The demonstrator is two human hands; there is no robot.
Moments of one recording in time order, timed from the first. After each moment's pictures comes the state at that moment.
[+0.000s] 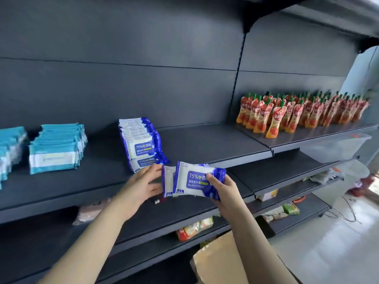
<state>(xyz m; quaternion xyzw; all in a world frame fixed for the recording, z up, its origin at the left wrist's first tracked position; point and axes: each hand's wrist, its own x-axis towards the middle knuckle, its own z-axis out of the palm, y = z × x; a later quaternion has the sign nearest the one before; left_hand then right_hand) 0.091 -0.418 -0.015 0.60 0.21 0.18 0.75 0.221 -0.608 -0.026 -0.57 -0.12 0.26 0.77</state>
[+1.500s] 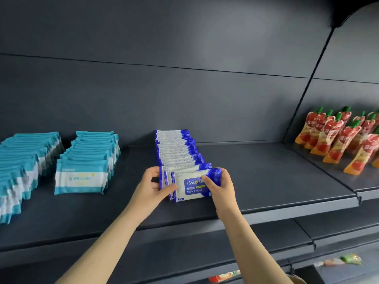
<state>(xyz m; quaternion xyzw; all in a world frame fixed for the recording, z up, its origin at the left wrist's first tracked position) 0.137 -0.256 -0.049 0.74 0.27 0.30 0.54 0.296 -0.390 -0.047 -0.64 -0.22 0.21 0.71</state>
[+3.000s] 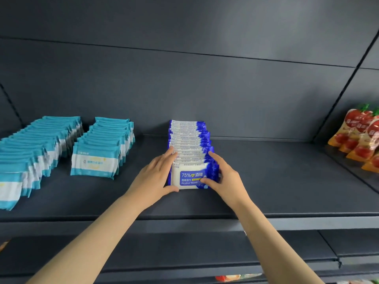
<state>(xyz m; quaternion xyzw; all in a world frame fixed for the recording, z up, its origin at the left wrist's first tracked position) 0.139 -0.234 -0.051 0.95 0.26 0.18 0.07 0.340 -0.374 -0.062 -0.72 -0.48 0.16 0.48</state>
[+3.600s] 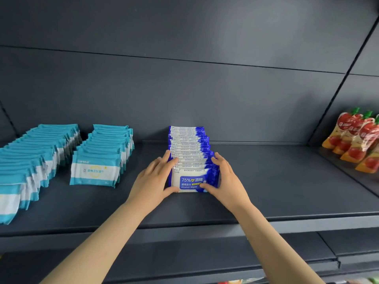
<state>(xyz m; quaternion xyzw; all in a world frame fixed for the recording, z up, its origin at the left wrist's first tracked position) 0.137 -0.226 -0.045 0.94 0.28 0.18 0.05 0.328 -0.371 -0.048 -0.77 -0.51 0.04 0.38</state>
